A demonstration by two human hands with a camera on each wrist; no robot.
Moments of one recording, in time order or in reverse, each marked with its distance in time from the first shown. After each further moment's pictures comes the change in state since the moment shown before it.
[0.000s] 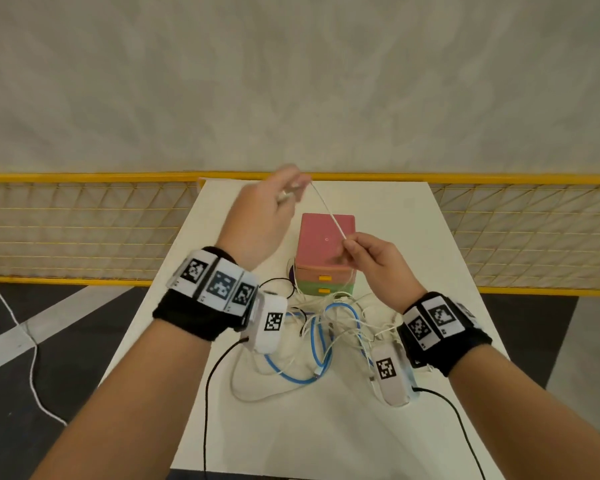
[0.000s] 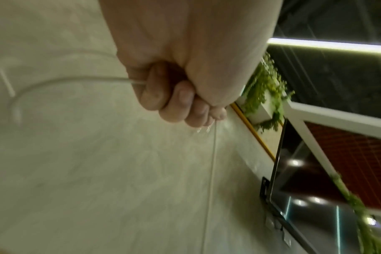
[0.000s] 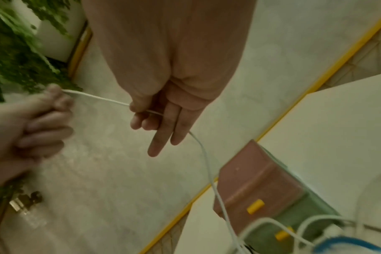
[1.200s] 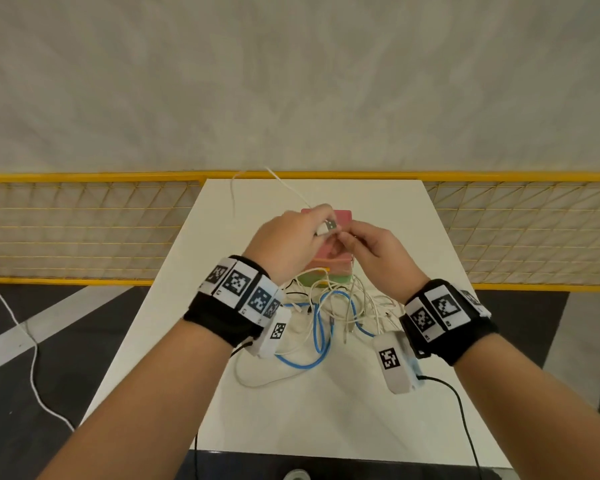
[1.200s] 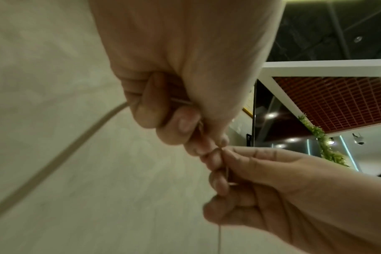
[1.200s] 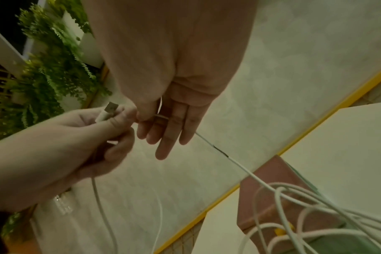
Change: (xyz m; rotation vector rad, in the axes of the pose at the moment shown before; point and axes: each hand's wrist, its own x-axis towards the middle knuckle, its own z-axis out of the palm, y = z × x) left_hand -0.033 0.026 0.018 0.433 -0.313 0.032; right_hand -0.019 -0.033 0.003 -0.103 -0.024 -0.100
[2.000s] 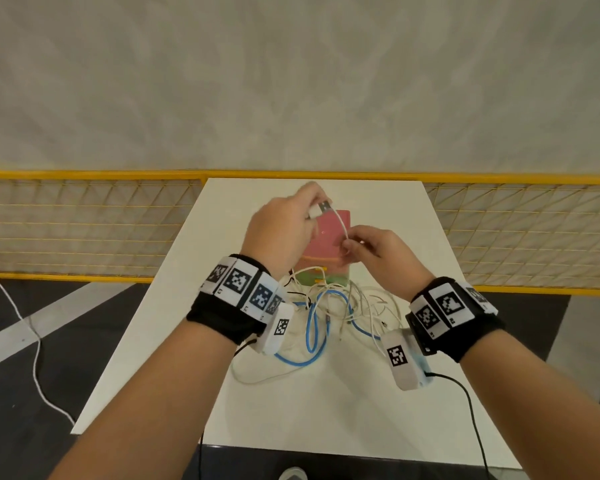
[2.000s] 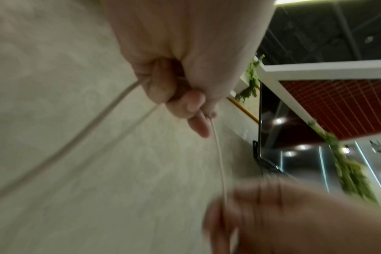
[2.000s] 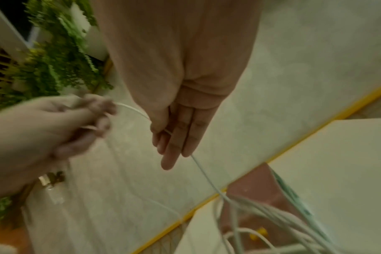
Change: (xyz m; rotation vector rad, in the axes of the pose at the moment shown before) left_hand 0.002 0.006 -0.003 -0.175 0.264 -0.080; right_hand -0.005 0.010 -0.018 -0.103 -0.065 0.100
